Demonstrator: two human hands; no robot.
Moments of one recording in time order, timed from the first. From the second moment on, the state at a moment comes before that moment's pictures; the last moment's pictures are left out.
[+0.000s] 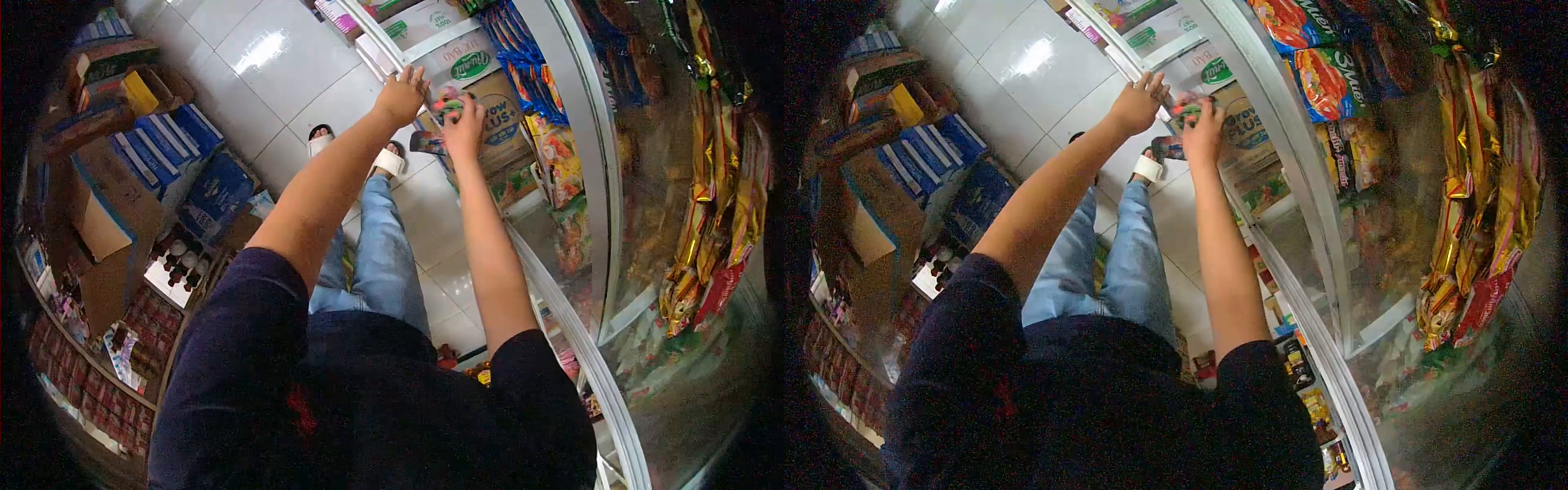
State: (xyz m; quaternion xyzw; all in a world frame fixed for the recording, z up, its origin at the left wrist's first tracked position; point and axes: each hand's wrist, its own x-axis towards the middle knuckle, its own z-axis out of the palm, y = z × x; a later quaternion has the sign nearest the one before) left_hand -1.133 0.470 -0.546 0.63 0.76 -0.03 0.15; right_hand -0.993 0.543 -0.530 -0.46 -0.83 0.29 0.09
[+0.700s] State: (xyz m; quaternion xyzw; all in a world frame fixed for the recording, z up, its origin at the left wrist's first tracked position) left_hand -1.133 0.465 -0.539 0.54 0.81 0.06 0.23; right_hand -1.049 0.562 -0.518 -0.52 -0.78 0.33 0.10
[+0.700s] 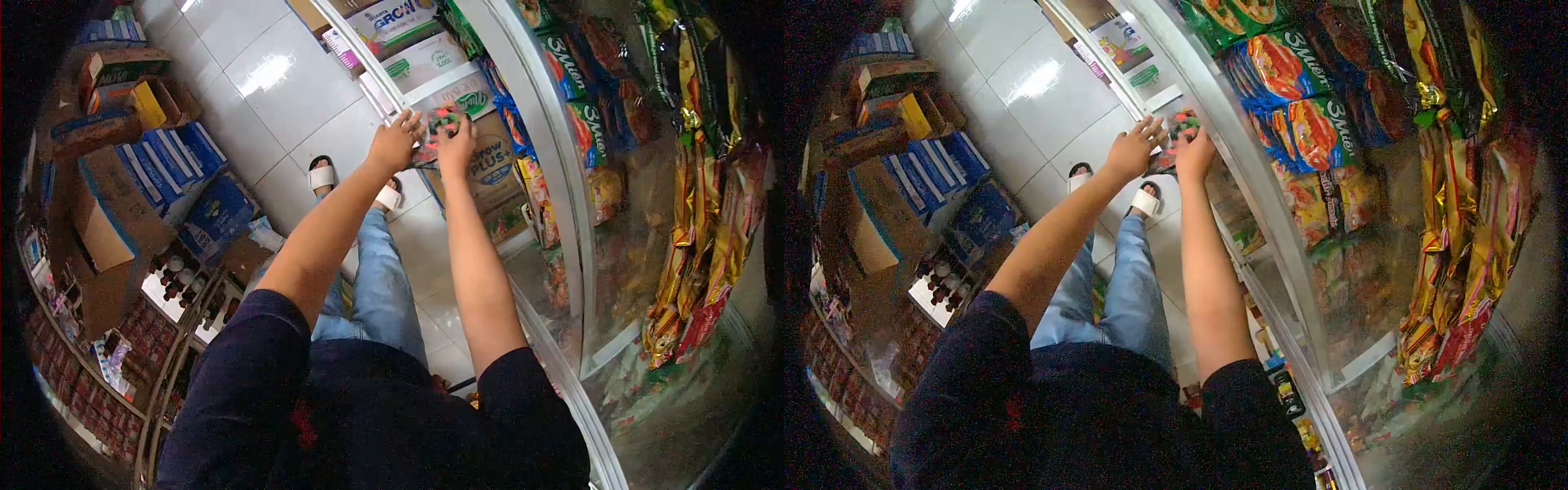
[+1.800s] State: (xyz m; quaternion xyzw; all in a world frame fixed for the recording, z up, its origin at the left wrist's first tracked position) left_hand -1.341 0.467 -0.552 0.57 0.79 0.04 0.22; right_hand -1.067 0.573 -0.554 -0.77 -0.61 0.20 0.03
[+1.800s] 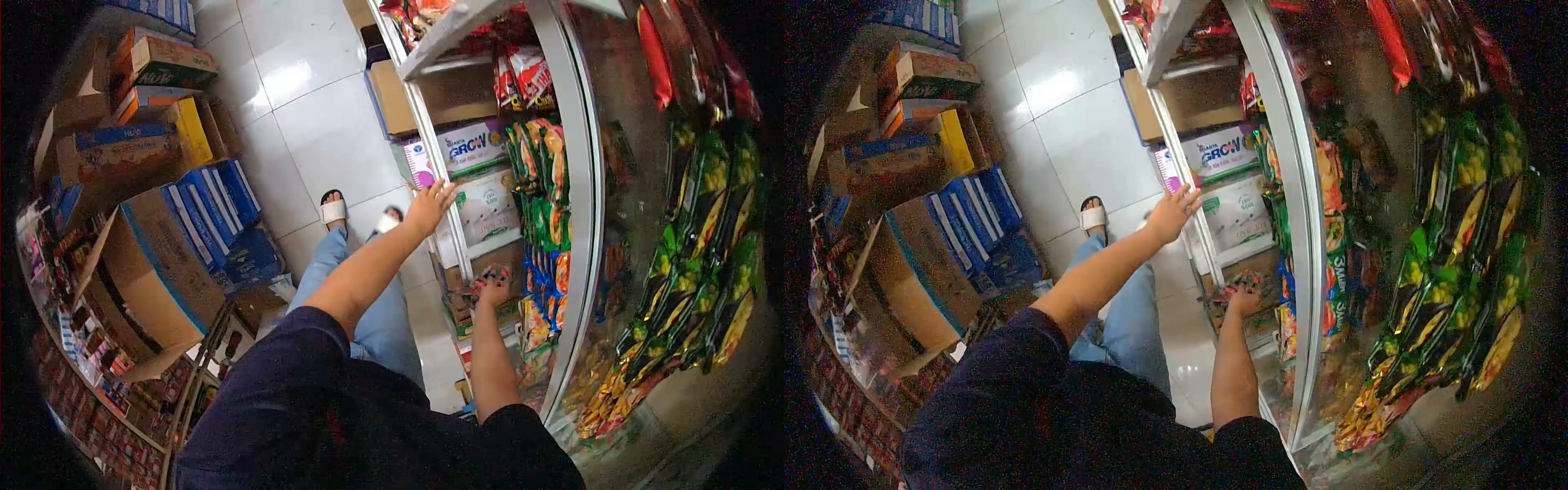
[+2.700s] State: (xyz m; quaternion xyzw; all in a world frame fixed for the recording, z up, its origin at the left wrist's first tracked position) left_hand -1.449 0.503 -0.560 0.35 0.91 0.09 0.21; right_hand -1.465 0.630 -0.590 -0.42 -0.84 0.27 0.23
